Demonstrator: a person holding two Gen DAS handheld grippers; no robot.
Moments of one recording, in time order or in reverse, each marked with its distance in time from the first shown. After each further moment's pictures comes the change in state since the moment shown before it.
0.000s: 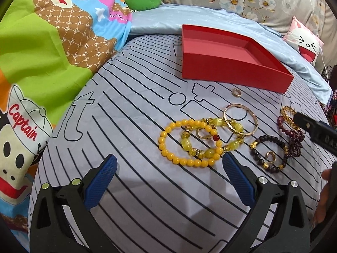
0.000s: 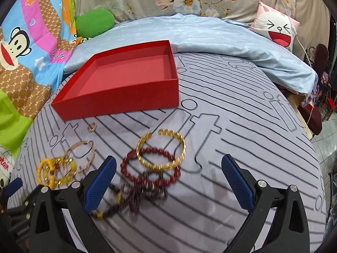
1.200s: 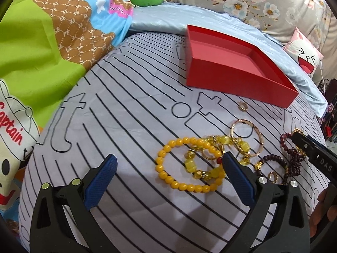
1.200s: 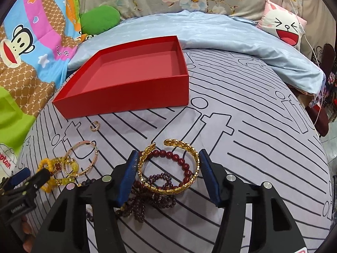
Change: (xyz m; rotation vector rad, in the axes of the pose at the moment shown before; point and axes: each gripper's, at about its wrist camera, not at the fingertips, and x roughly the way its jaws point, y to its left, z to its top) left arm 0.017 0.015 0.015 -0.068 -0.001 -0.066; right arm 0.005 0.004 -0.003 -0.010 0.014 0.045
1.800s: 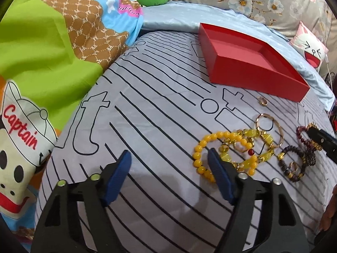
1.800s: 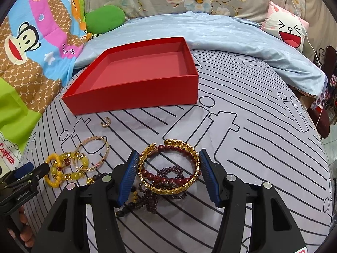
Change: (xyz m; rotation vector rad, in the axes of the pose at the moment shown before) left arm -0.002 0.026 -0.003 0.046 0.009 0.064; right arm -0.010 0.011 -0.005 -0.021 -0.003 0.017
